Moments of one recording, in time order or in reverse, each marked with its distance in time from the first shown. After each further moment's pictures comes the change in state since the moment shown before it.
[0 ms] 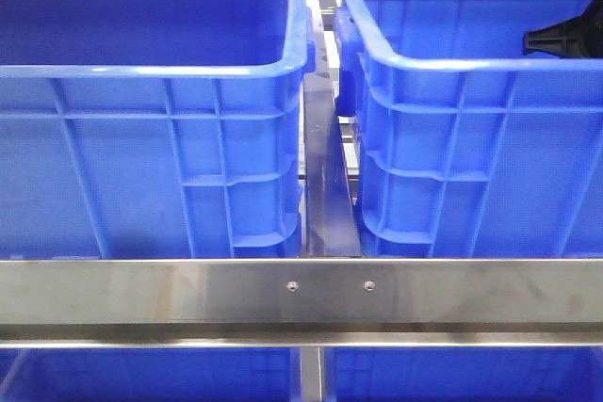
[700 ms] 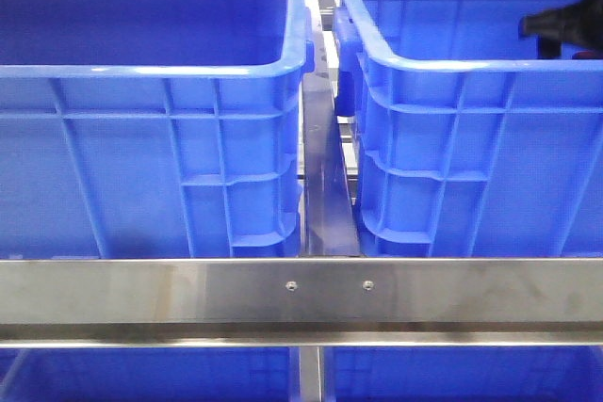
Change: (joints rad) left arm 0.000 0.000 0.000 0.000 0.000 0.000; right arm -0.002 -0.064 0.014 0.014 0.061 0.000
